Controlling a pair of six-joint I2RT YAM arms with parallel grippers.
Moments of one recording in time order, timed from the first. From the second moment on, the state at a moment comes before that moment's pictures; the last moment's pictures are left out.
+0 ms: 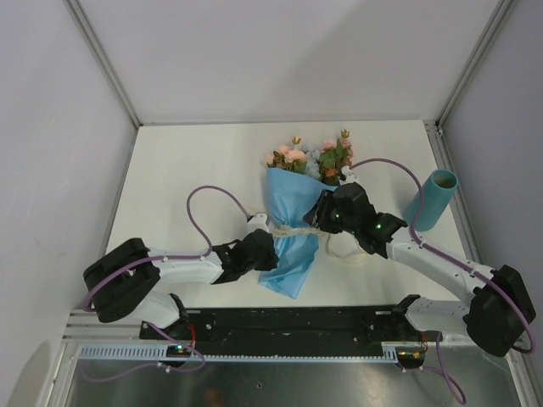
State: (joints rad) left arm -0.99 1.42 0.53 0.10 -0.24 -0.86; right arm 0.70 1.20 0.82 -0.23 0.03 0.81
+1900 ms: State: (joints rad) left arm -1.01 1.43 0.53 0.10 -0.24 -0.86; right arm 0.85 1.24 0.80 -0.36 0.43 1.24
